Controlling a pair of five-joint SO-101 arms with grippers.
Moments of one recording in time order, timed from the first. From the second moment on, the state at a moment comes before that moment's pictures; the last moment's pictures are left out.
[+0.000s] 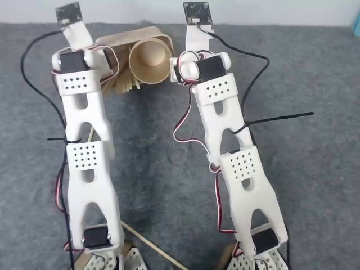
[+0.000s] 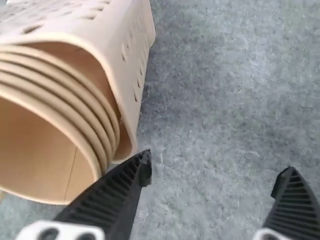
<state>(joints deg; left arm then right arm) -14.0 69.1 -95.6 98.6 17.9 -26.7 62.2 -94.1 91.8 -14.5</state>
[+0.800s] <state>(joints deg) -13.8 69.2 -95.6 98.6 17.9 -28.8 52.0 -94.1 97.9 -14.3</state>
